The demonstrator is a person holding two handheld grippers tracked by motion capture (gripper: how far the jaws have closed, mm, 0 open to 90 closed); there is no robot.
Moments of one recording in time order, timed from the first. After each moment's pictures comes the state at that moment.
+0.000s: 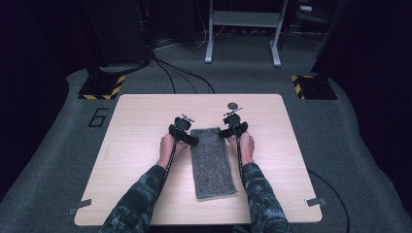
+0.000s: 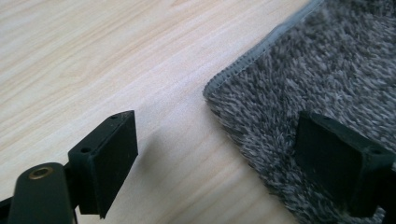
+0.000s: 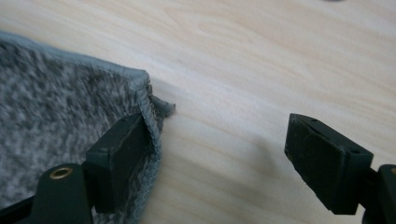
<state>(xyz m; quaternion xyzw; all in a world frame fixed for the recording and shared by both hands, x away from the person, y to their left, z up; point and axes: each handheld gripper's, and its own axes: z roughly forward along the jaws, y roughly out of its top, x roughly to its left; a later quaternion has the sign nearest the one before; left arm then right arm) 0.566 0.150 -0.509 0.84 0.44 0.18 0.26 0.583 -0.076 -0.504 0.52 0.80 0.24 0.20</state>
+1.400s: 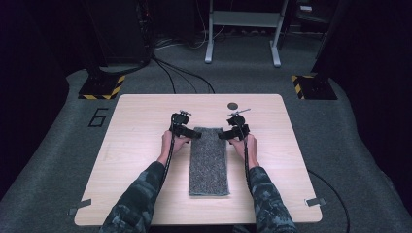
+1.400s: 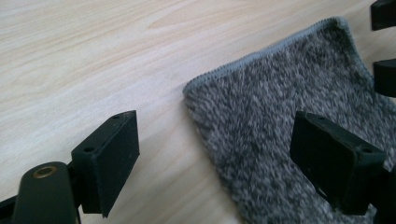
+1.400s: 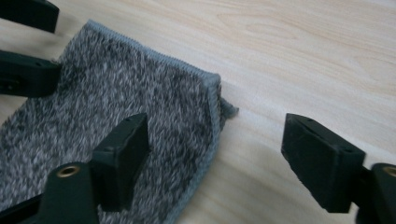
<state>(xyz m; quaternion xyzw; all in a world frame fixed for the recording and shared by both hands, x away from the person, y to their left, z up) 0.579 0.154 -0.499 0.81 0.48 0.08 0.34 0.571 -0.092 -0.494 0.49 0.80 0.32 0.11</state>
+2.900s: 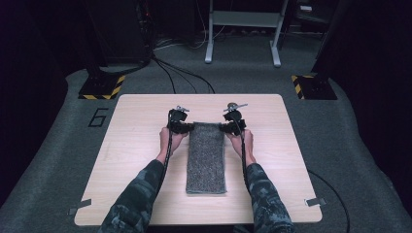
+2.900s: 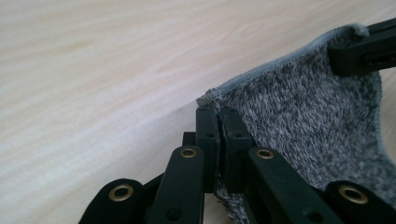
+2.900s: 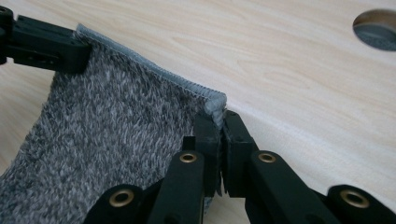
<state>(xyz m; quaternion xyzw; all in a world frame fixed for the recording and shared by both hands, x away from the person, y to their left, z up) 0.571 0.166 -0.472 0.80 0.45 0.12 0.38 0.575 -0.079 -0.473 0.46 0.80 0.36 0.12</state>
